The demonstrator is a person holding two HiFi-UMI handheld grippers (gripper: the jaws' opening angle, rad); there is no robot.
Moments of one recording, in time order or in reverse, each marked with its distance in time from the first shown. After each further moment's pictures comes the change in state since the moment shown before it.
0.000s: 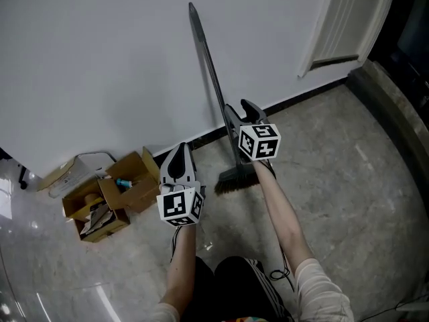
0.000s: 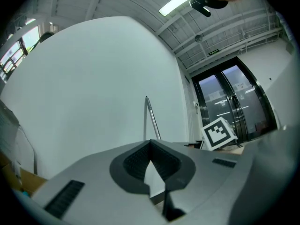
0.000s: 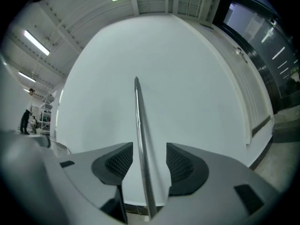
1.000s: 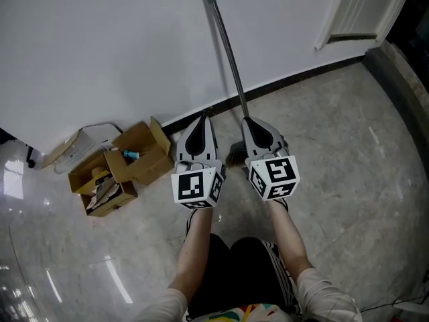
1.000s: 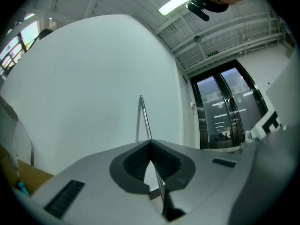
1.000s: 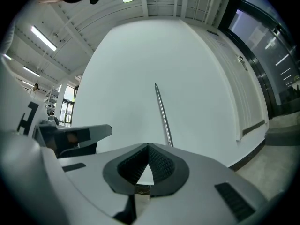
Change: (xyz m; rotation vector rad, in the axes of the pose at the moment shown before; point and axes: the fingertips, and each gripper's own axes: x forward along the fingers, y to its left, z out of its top) left arm -0.007 -0.032 -0.005 -0.043 0.016 -0.036; right arm -0.118 0.087 -0.031 -0.055 0.025 -0.006
